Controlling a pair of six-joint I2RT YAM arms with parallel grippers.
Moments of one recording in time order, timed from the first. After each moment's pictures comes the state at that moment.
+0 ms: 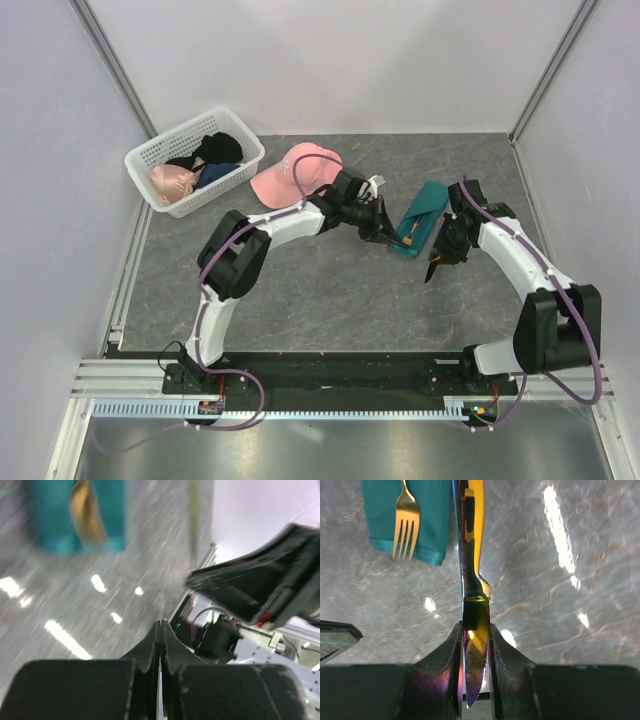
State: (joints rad) left arm -0.72 2.12 1.53 -0.07 0.71 -0.92; right arm 0.14 1.37 1.01 -0.84 -0.01 0.63
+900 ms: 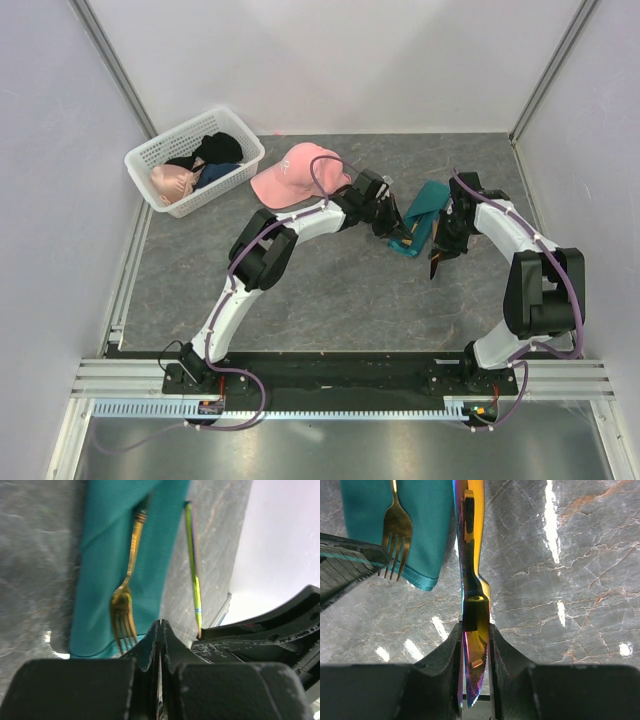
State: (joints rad) left arm -0.76 2.43 1.87 -0.12 0.54 -1.01; right arm 0.06 1.60 1.11 -0.83 -0.11 0.40
